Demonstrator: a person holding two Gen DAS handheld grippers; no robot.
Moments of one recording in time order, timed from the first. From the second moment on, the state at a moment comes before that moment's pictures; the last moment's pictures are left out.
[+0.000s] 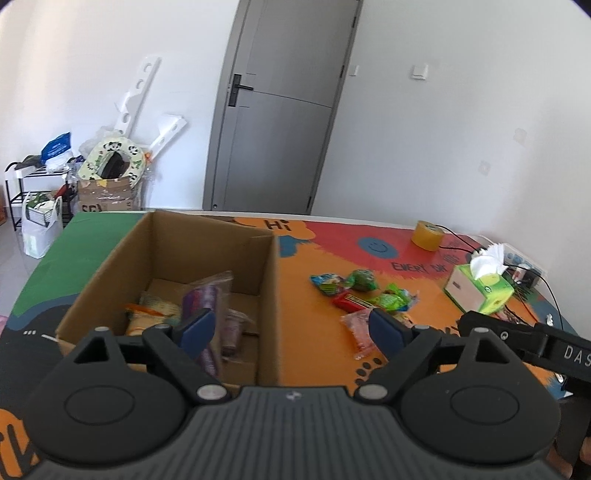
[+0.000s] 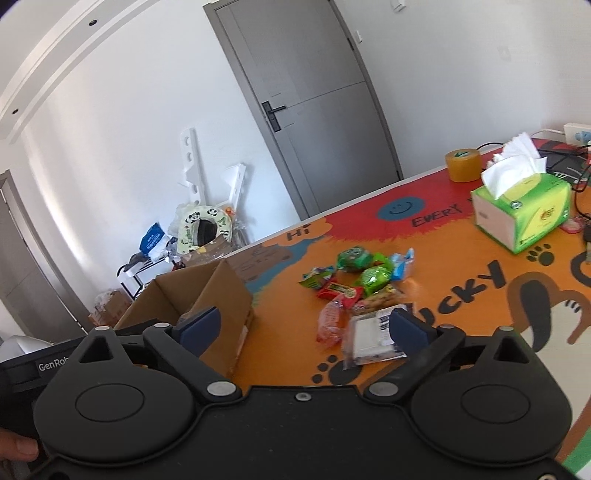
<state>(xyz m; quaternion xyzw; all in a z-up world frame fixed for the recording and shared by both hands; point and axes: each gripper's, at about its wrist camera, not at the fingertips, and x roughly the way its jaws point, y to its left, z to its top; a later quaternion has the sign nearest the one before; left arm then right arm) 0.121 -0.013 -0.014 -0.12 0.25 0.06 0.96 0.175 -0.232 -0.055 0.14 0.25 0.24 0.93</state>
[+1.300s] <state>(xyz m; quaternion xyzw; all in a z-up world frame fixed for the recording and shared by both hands) 0.203 -0.071 -0.067 -0.09 0.30 0.00 0.95 0.246 -0.269 -0.123 0.17 0.33 0.21 0.91</state>
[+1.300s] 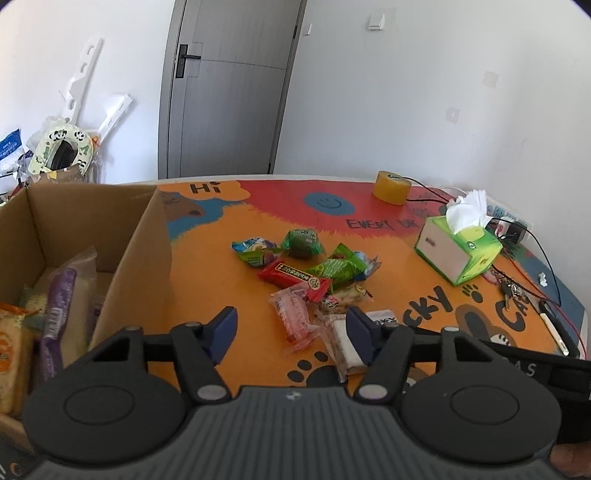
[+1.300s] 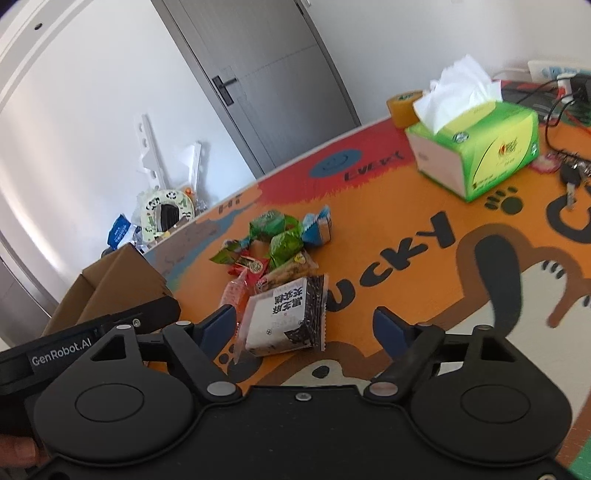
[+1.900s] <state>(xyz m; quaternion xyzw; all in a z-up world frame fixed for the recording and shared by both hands) 0.238 -0.080 -0.088 -0.09 0.32 0.01 0.94 0.259 -0.275 -0.138 0.20 0.33 0.23 0.90</state>
